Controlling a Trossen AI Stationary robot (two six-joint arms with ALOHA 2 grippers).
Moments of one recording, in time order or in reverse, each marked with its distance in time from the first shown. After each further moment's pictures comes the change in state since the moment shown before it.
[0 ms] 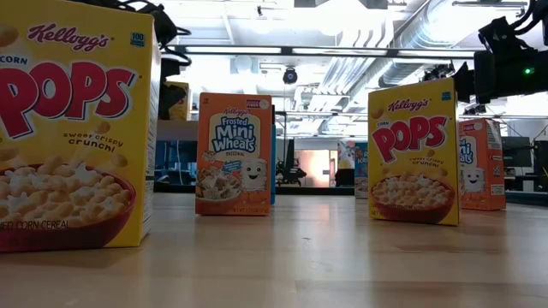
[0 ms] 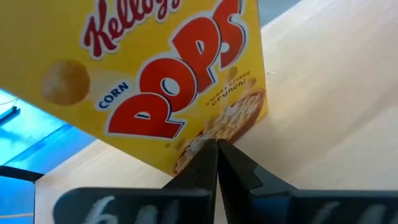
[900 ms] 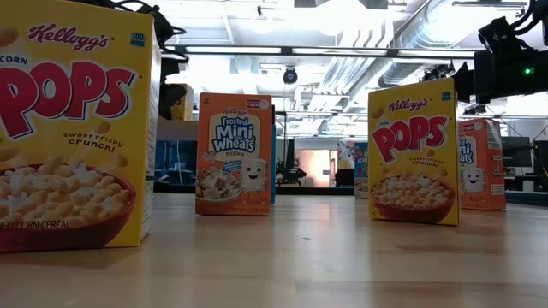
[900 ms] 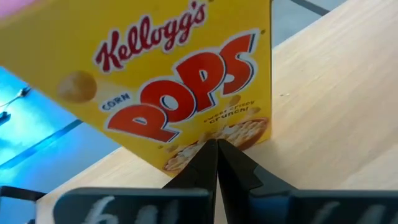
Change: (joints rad) left arm 0.070 0.000 0.000 0.065 0.088 0.044; right arm 0.000 0.000 0.000 0.000 0.000 0.000
